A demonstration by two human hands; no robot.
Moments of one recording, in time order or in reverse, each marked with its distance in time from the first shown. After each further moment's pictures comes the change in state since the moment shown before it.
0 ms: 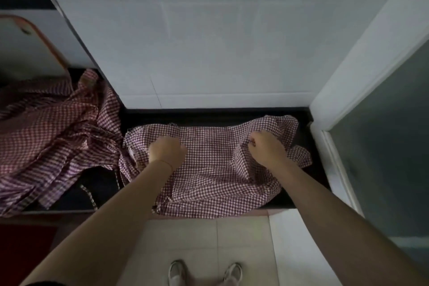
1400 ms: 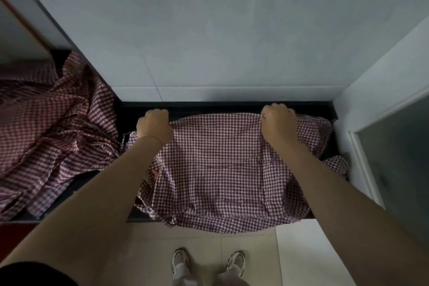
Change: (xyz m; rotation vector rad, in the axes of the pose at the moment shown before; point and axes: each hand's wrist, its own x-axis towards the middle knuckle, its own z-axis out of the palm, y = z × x) left_hand 0.098 -0.042 0.002 -0.037 0.026 0.004; right_hand 0.092 -0.003 0.019 -0.167 0.260 0.001
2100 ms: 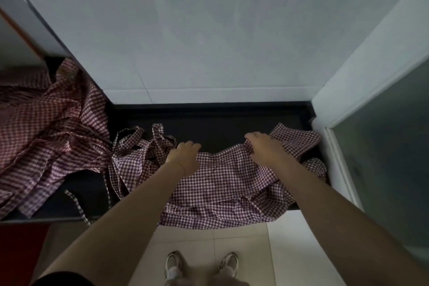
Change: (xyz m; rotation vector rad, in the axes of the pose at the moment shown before) left_hand -0.061 0.075 0.051 0.023 -0.442 0.284; right_hand -0.062 0.024 -0.011 0.030 -0.615 -0.100
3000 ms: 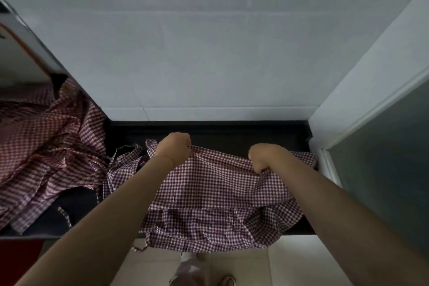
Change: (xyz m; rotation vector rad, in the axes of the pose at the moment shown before) left_hand 0.005 0.005 -0.077 -0.291 0.325 -0.094; right_hand 0.027 0.003 -0.072 -0.216 -0.513 0.103
